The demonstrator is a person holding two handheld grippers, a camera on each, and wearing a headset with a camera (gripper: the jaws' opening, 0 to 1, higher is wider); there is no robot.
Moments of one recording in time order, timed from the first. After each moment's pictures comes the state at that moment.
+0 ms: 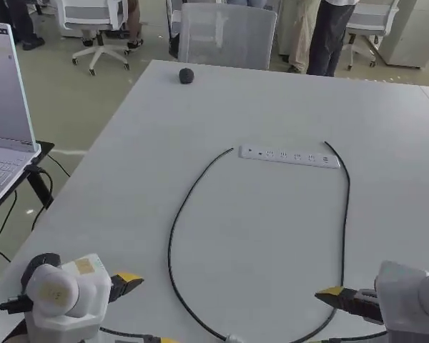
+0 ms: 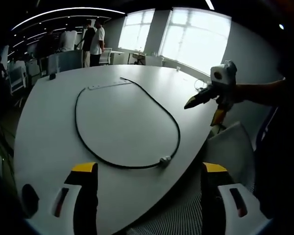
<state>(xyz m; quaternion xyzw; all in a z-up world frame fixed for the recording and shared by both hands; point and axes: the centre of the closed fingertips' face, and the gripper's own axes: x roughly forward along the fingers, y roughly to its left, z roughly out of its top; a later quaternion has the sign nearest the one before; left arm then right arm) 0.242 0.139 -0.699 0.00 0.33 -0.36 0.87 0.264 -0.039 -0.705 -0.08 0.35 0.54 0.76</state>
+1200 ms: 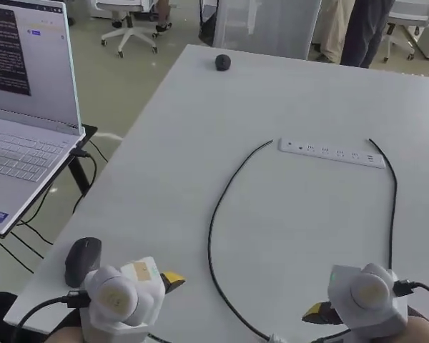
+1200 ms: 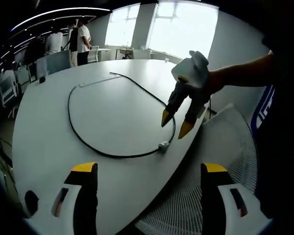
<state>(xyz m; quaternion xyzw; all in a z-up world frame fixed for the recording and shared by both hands) 0.228 0.150 -0.718 0.04 0.34 -0.41 0.85 0.253 0.024 -0.792 -0.24 0.45 0.58 0.64</state>
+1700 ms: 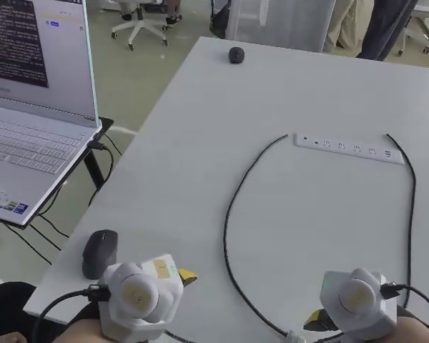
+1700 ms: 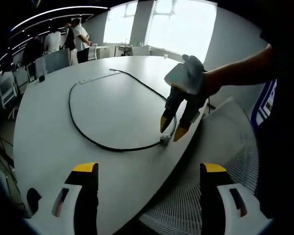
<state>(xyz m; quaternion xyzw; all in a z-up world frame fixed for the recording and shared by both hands) 0.224 0.162 -0.726 0.06 0.35 -0.41 0.84 0.246 0.037 -0.819 -0.27 0.46 0.58 0.61</state>
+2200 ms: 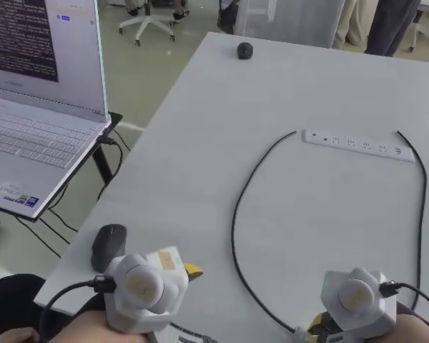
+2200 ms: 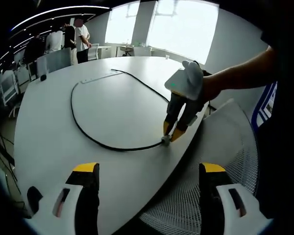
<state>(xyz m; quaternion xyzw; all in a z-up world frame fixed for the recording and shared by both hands) 0.224 0.166 -0.725 0.05 0.35 -0.40 0.84 0.245 0.035 -0.828 -0.28 0.46 0.58 0.60</state>
